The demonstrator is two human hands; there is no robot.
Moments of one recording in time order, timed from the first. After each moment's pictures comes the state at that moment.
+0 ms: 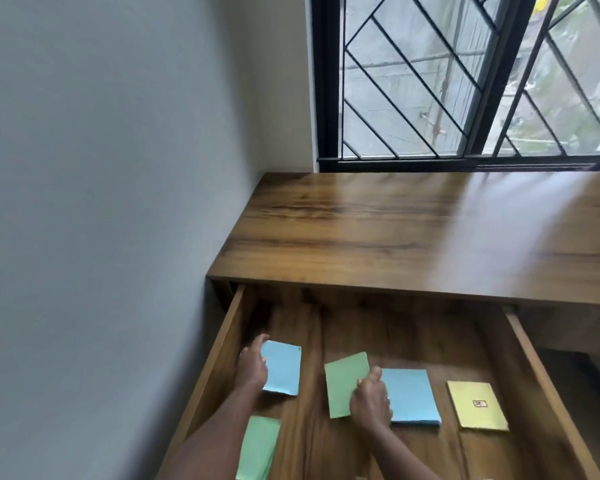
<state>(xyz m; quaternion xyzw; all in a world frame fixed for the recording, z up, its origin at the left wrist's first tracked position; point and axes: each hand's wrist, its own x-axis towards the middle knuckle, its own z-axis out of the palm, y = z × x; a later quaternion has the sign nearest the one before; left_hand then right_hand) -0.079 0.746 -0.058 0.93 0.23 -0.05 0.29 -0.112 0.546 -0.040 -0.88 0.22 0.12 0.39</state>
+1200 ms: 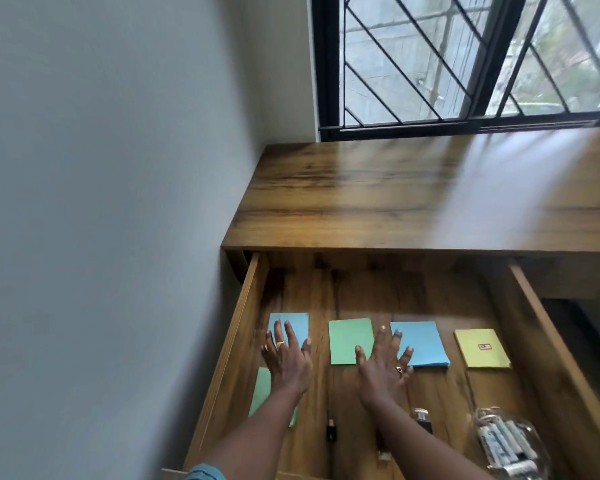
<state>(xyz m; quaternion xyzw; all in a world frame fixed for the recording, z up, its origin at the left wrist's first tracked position) -0.147 0.709 -0.064 0.97 0.19 -0.11 0.12 -0.154 0.567 -0.068 -0.94 0.17 0.11 0.26</state>
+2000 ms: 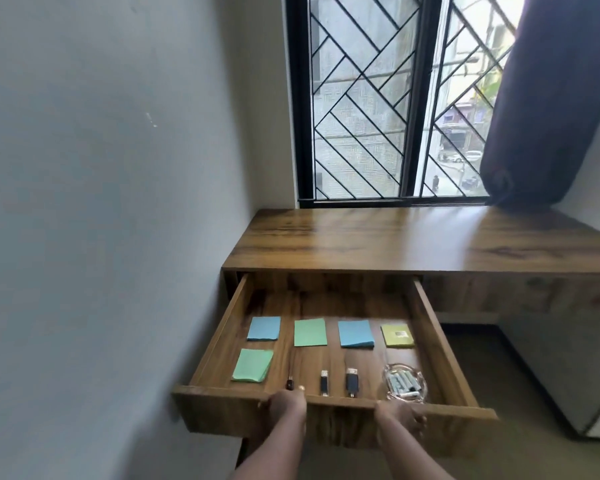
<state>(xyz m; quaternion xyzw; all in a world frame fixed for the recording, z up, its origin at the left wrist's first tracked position) -0.363 0.599 0.012 0.74 0.42 -0.07 0.52 -0.366 0.457 0.027 -0.64 0.49 0.05 0.59</state>
